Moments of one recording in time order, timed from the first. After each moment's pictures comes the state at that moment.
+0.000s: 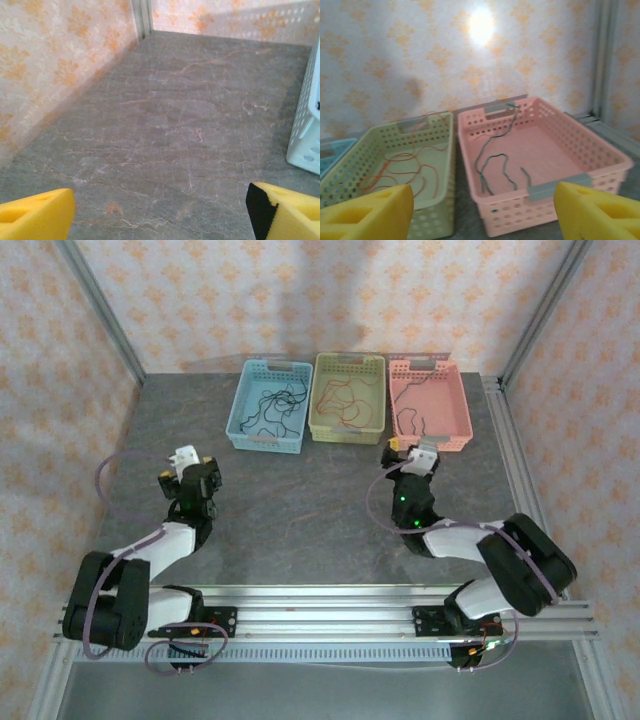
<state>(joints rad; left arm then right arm) -0.10 1.25 0.38 0.44 -0.61 -0.16 0.59 1.39 0.39 1.04 0.79 0.11</state>
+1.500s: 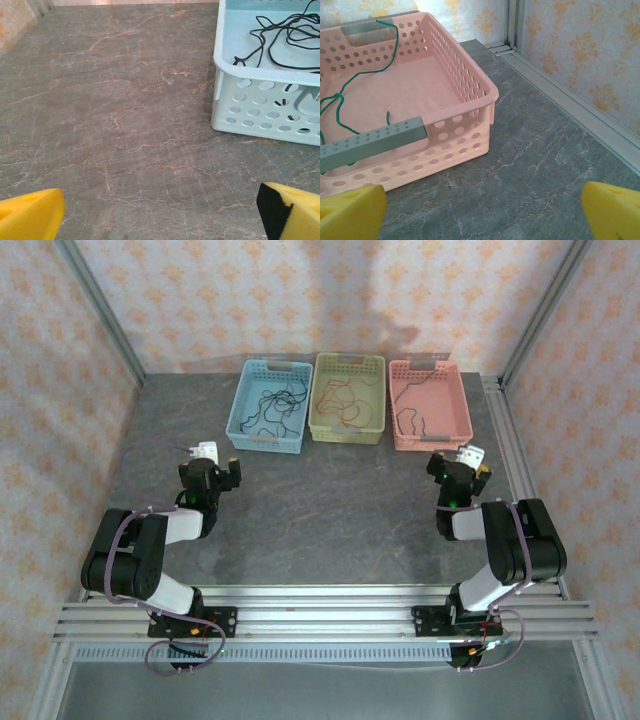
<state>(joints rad) -0.06 1.49 0.43 0.60 -0.28 -0.06 0.06 1.56 0.38 0.87 0.43 0.18</state>
